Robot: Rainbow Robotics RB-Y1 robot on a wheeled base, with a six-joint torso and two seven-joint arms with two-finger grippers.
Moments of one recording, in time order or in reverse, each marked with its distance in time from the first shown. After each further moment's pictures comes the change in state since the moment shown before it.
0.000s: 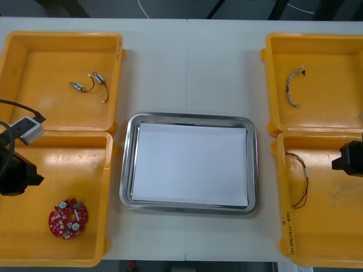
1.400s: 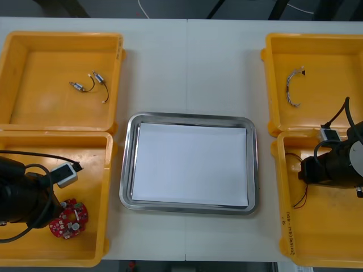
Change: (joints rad) right arm -0.012 0.057 0.275 0.232 0.186 -0.272 0.000; left arm -0.015 0.050 -0.437 0.072 -0.276 -0.303 -0.158
